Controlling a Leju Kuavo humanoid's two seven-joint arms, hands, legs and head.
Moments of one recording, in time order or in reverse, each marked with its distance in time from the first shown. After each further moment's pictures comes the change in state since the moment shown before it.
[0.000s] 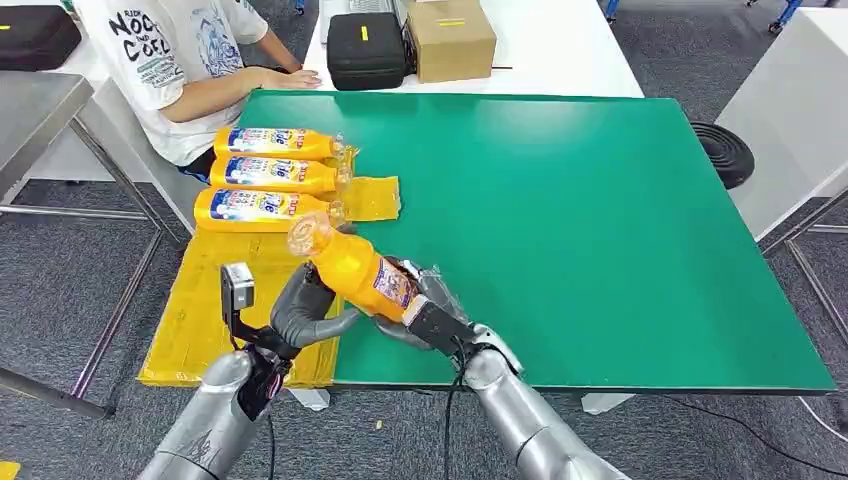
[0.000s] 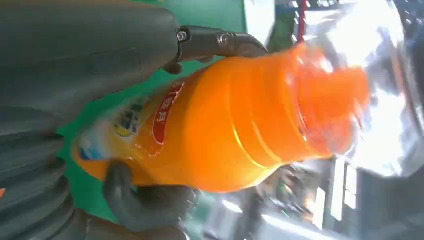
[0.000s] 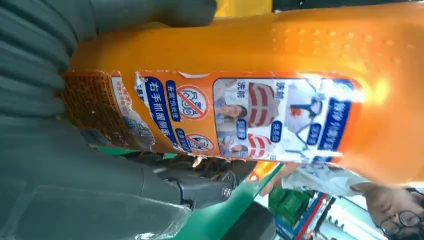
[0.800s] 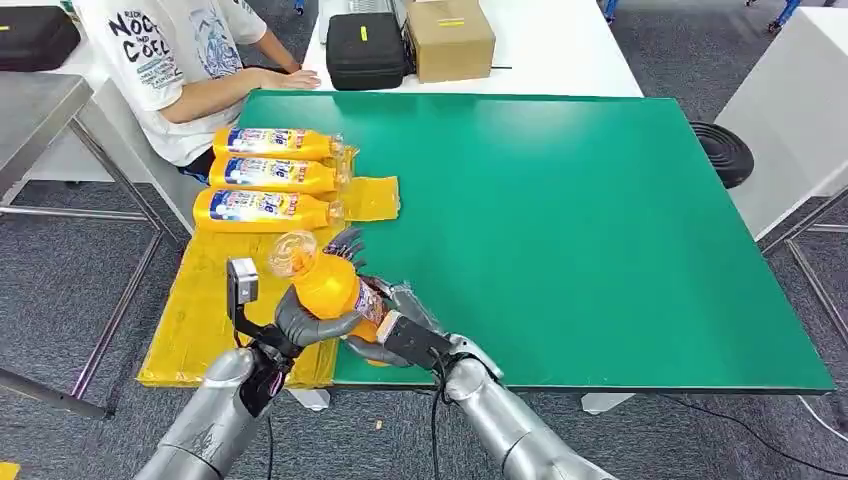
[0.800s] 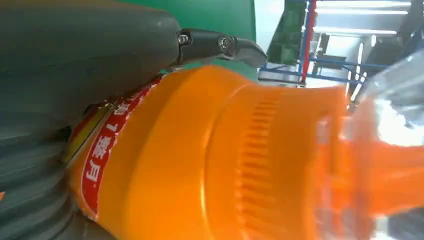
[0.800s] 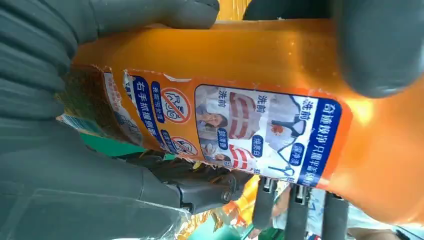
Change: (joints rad) left arm -0.025 -0.003 -0.024 0.055 0.020 0.017 0.018; right arm -0.009 0.033 0.096 0.051 -0.005 0.064 -0.001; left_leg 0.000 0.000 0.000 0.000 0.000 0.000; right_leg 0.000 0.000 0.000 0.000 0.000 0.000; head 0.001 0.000
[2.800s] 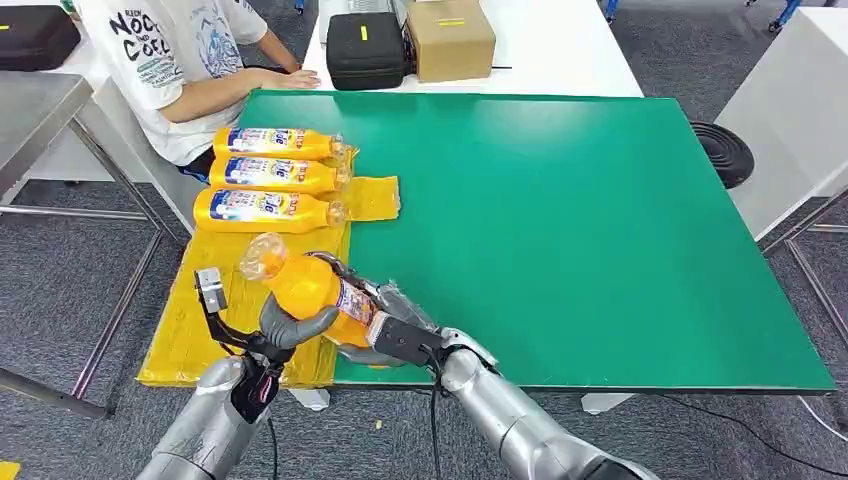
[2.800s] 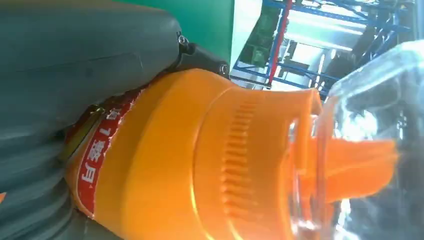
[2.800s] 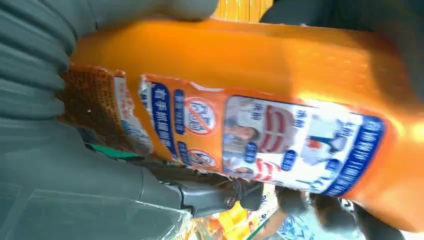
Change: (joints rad) left arm 0.027 0.005 0.035 -0.002 0.127 -0.082 -0.082; right arm -0.080 0.002 0.075 0.115 -0.002 0.028 -0.016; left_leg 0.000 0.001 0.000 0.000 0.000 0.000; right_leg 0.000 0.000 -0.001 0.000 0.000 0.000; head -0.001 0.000
